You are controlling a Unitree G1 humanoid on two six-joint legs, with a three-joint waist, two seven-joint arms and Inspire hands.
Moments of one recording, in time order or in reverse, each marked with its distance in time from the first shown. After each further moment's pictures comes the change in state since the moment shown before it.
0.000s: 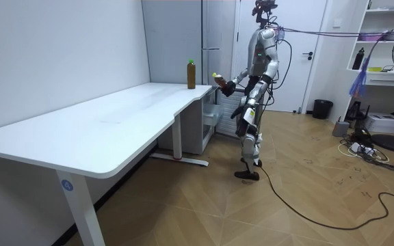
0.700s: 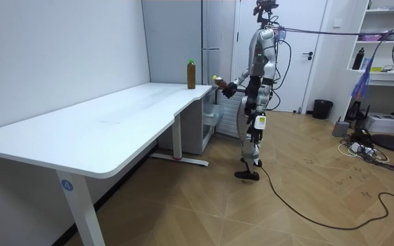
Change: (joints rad) left arm -0.046 -0.032 -0.104 0.377 0.108 0.142 -0.183; right arm -0.037 0.021 0.030 0.073 0.046 0.030 -0.046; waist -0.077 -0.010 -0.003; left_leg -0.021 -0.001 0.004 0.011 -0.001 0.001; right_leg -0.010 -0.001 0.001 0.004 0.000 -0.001
